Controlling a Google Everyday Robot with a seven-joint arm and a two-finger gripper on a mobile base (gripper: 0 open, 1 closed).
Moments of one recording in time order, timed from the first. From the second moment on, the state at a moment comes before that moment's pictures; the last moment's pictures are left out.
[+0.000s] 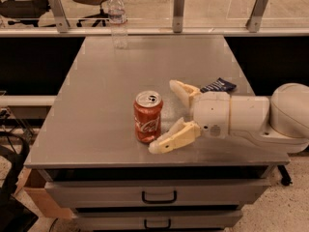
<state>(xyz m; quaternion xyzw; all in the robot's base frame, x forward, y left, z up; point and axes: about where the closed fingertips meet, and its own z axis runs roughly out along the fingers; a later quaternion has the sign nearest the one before) 0.471 -0.021 0.895 -0.48 0.61 0.36 0.53</state>
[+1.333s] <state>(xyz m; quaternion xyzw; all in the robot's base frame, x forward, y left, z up) 0.474 0.008 0.888 -0.47 0.58 0.39 0.54</state>
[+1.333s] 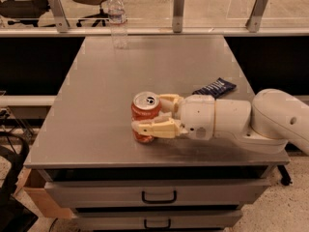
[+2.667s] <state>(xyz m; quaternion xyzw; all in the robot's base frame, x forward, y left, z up) 0.531 0.062 0.978 -0.52 0.56 0.34 0.55</state>
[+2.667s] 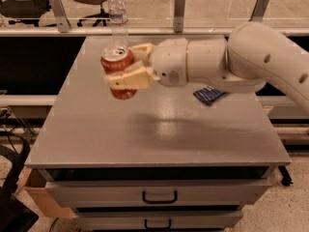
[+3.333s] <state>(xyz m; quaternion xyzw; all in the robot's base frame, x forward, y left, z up) 0.631 0.108 1.039 -0.45 0.61 0.29 0.59</state>
